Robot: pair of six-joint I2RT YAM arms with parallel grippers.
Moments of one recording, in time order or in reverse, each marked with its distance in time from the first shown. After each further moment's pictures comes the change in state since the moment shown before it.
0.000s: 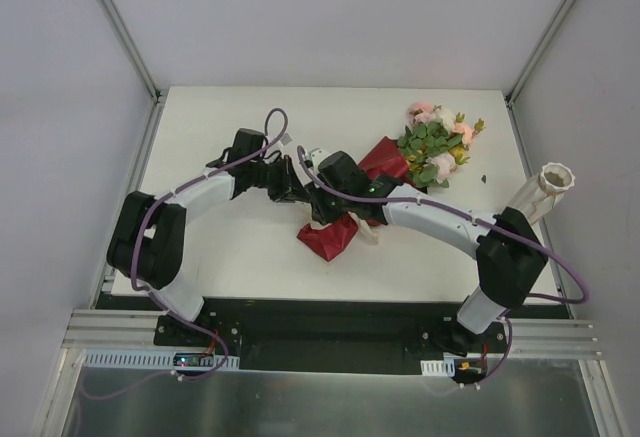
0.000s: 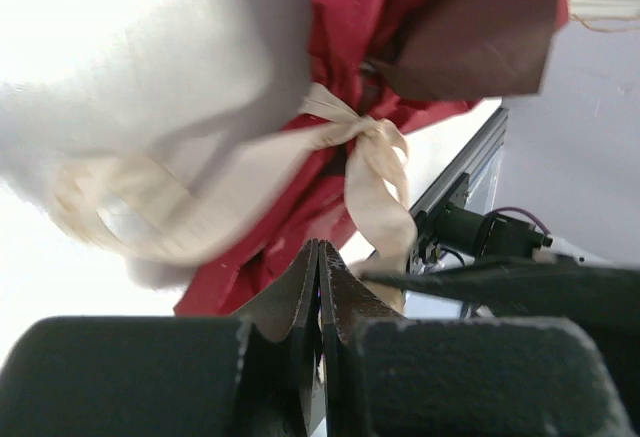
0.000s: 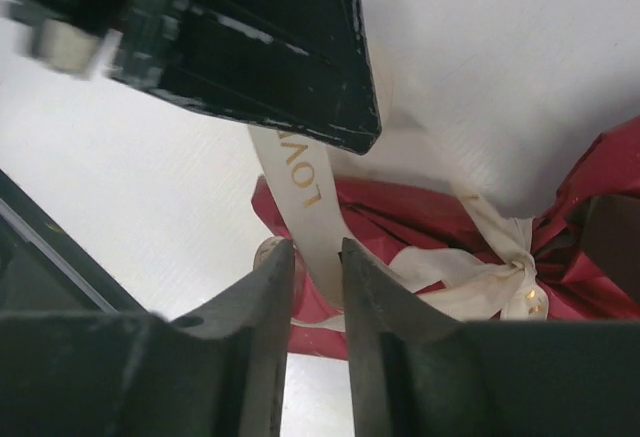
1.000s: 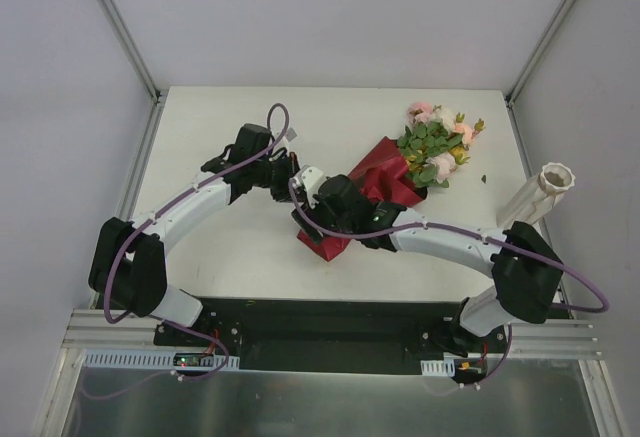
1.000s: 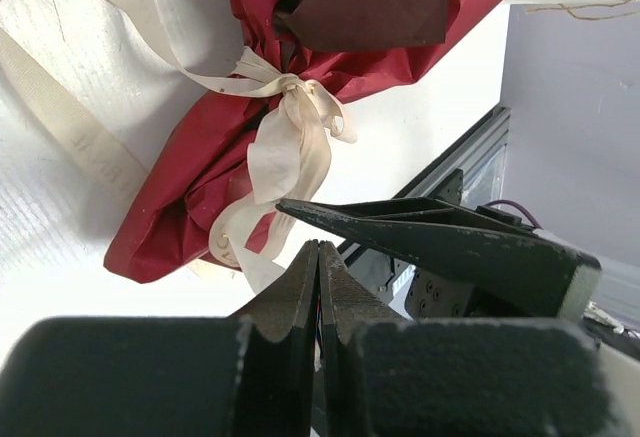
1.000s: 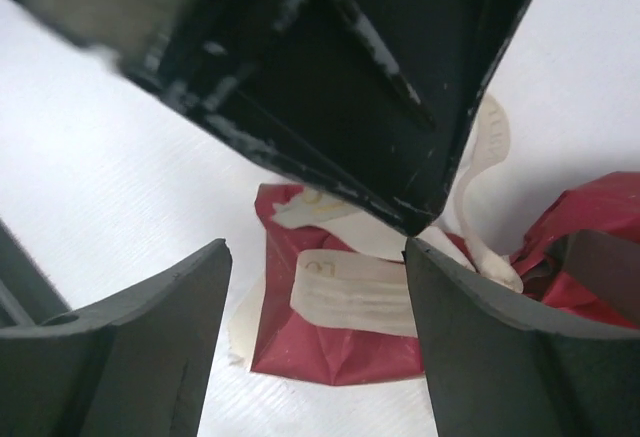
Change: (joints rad) left arm -0.117 -0.207 0.051 -0.184 -0.162 -0.027; right arm 0.107 -0.121 -0.203 0.232 0.095 -0.187
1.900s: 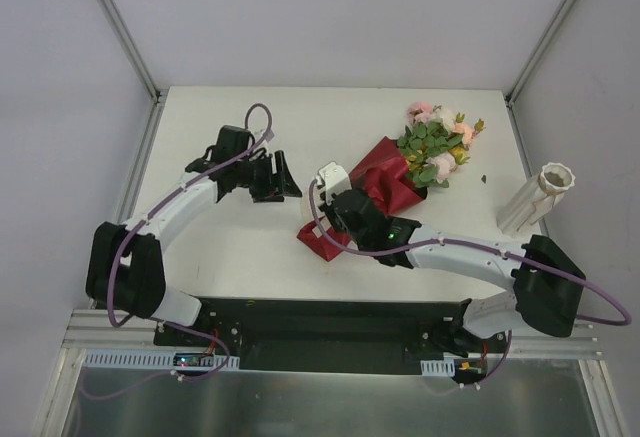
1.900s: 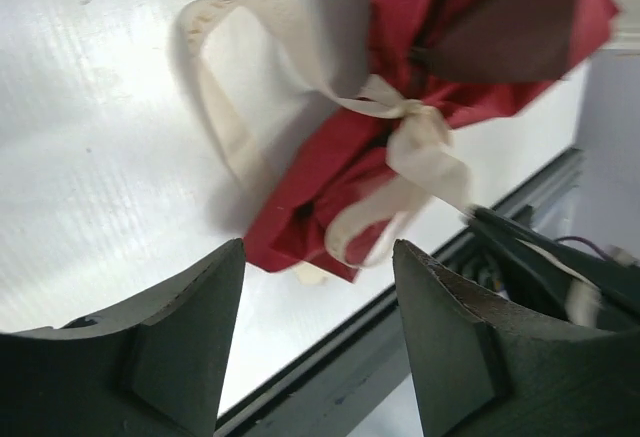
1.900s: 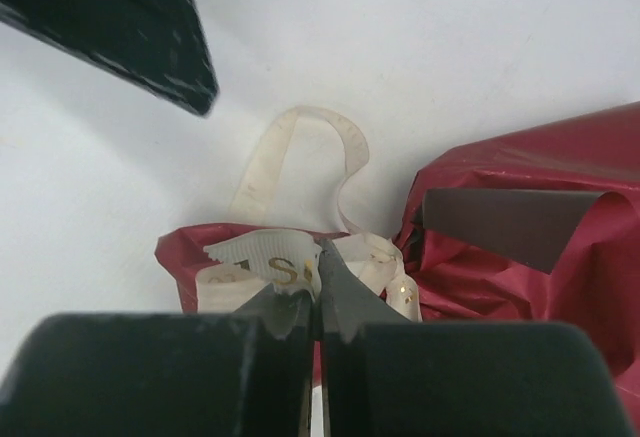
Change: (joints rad) left arm 0.140 -0.065 -0.047 -0.054 -0.043 0.136; right arm 0.061 -0.110 -0.177 0.235 0.410 0.016
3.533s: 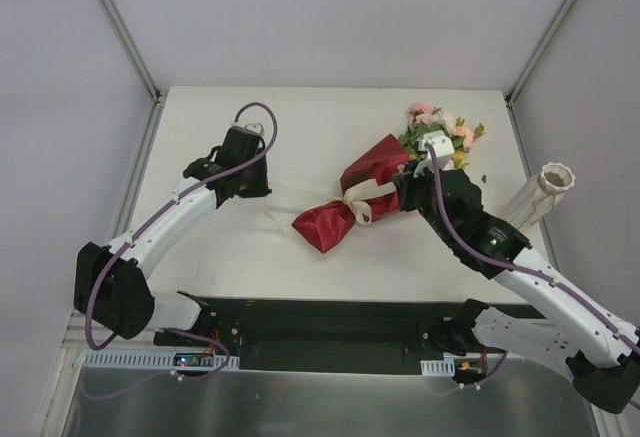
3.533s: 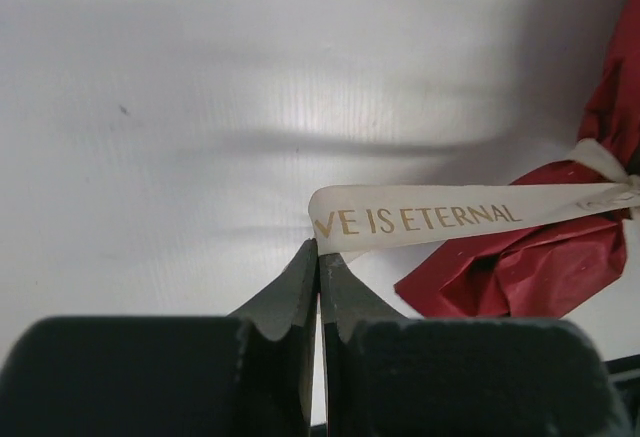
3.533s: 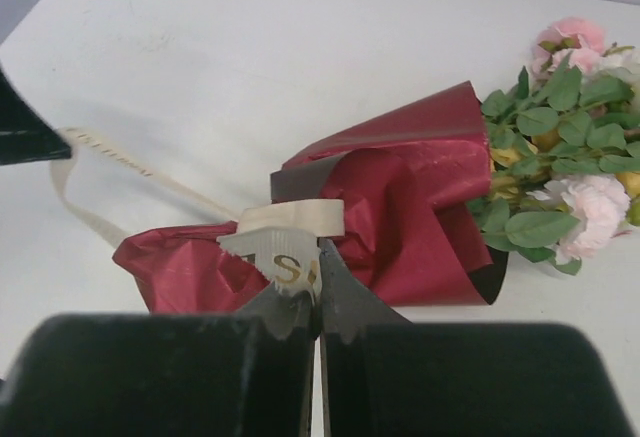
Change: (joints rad) left arm -0.126 -0.029 0.129 -0.209 -0.620 0.120; right arm -0.236 -0.539 0.065 -0.369 -0.066 0.150
